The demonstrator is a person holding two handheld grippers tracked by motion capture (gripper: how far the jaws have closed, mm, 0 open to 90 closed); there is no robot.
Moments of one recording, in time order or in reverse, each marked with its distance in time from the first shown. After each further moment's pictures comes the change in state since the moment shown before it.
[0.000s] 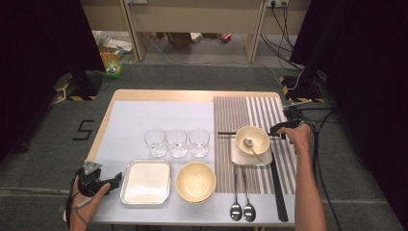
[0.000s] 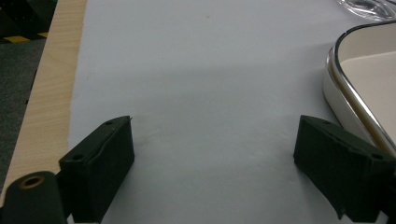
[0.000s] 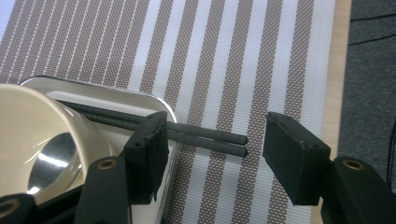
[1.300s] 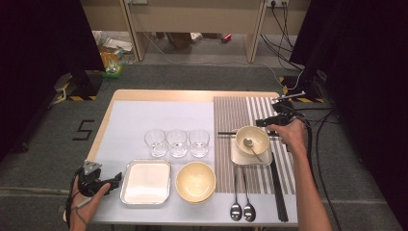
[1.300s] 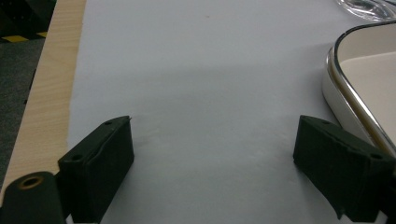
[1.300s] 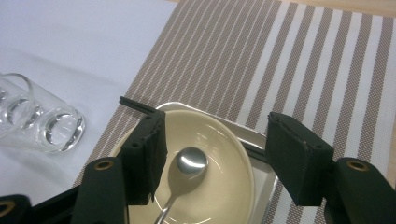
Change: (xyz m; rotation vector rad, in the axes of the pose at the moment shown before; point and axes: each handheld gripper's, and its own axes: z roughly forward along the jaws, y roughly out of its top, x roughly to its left) left arm 0.000 0.000 0.000 0.001 -0.004 -0.002; right arm 0.075 0.004 -0.057 -0.157 0.113 -0.180
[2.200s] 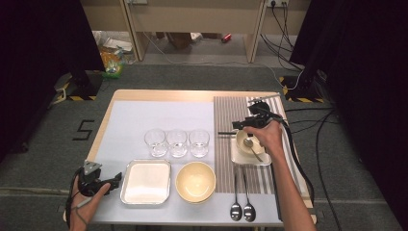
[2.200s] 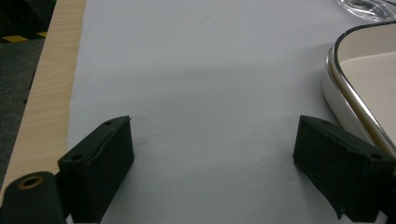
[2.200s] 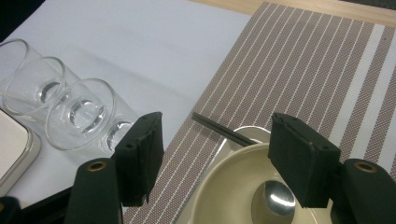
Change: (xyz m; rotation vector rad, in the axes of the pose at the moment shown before) left arm 0.000 0.000 0.000 0.000 -0.002 0.000; right arm 0.062 0.008 0.024 -0.028 0.110 -0.091
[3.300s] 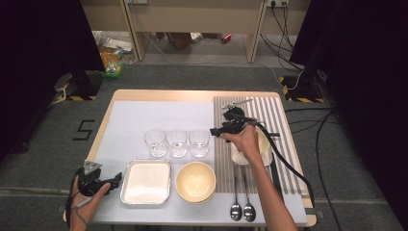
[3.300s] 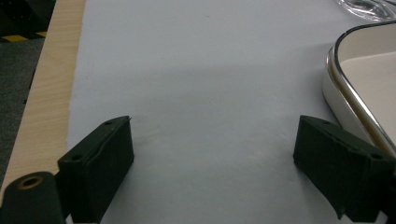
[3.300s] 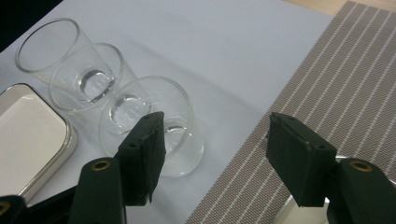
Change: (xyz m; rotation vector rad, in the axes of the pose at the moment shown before) left arm 0.000 0.000 0.000 0.000 -0.001 -0.002; right arm 0.056 0.004 0.041 0.027 0.080 -0.101
